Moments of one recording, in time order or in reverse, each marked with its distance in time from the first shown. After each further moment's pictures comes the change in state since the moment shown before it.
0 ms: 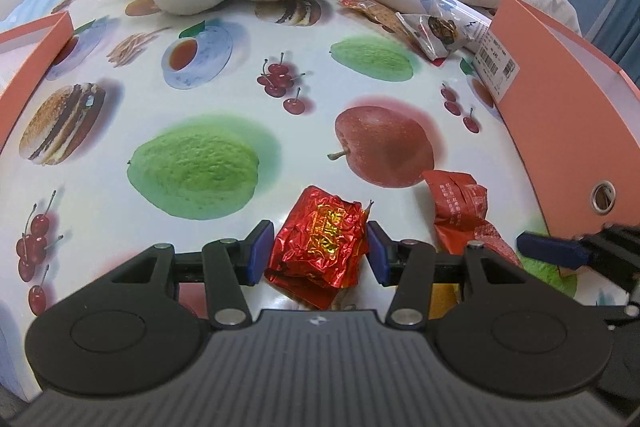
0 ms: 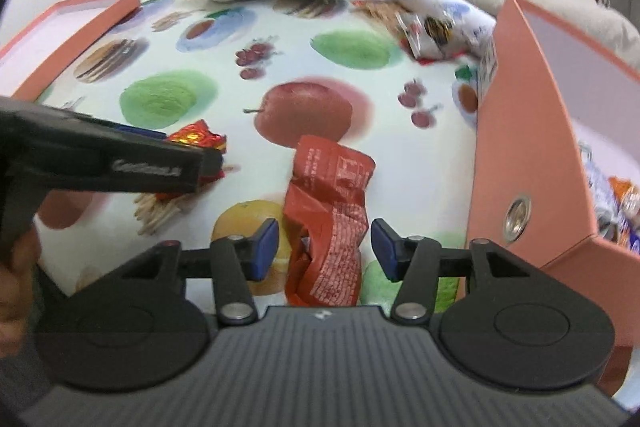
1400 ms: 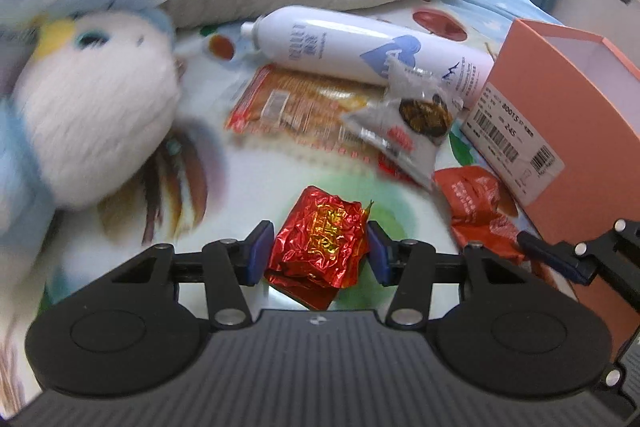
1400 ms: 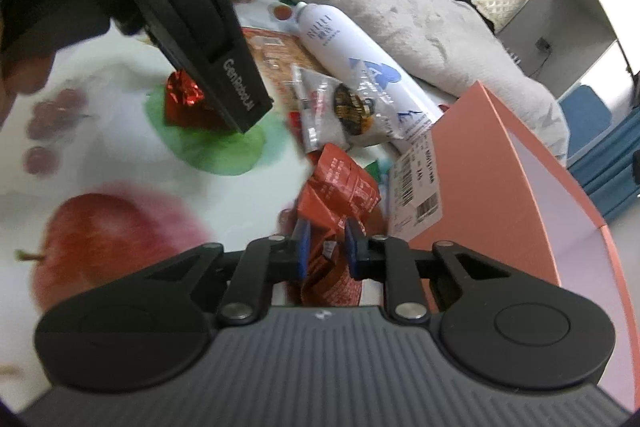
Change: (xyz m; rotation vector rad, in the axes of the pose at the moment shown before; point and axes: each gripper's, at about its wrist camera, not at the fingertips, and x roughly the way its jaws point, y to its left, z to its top) left arm 0.149 -0.030 0.183 0.373 0.051 -0.218; right arm 0.092 -0.008 0.097 -0.171 -0.050 -0.435
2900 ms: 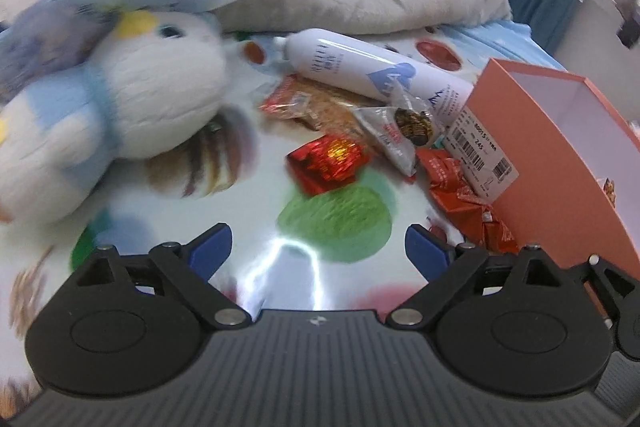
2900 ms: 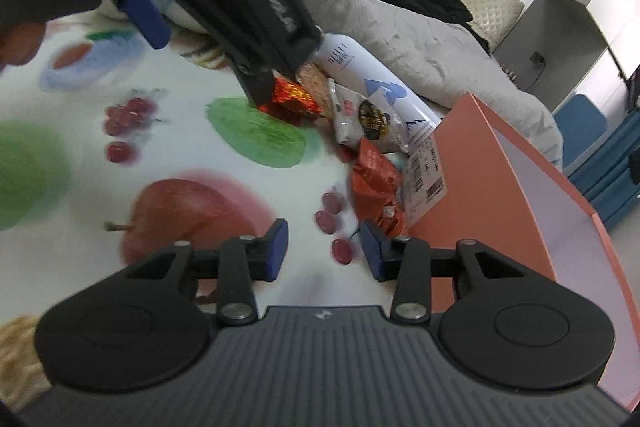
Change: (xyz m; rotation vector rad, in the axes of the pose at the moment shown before) left arm -0.054 0.009 -0.014 -0.079 -0.045 -0.030; right arm -0.033 0.024 -0.019 0.003 -0.085 -0.070
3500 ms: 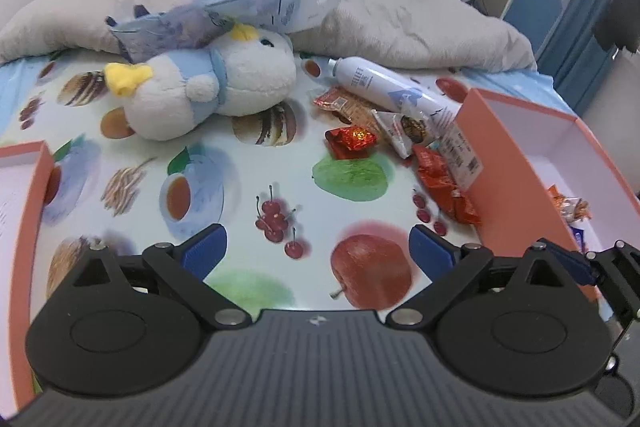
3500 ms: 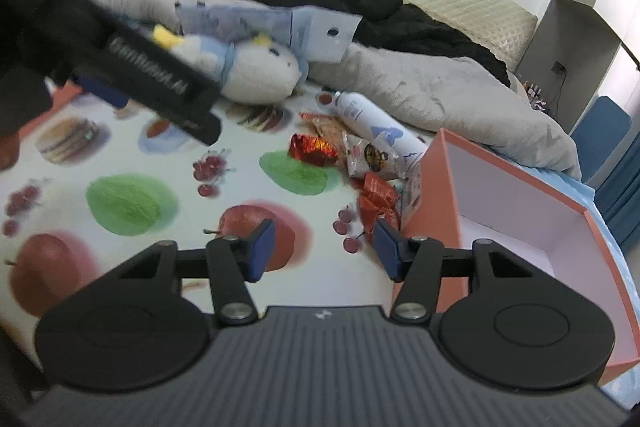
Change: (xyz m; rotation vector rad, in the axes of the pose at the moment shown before) left arm -0.134 -0.015 -0.071 -0.175 -0.093 0.125; right arm -0.110 -0.037 -0.008 0.094 -0.111 0.187
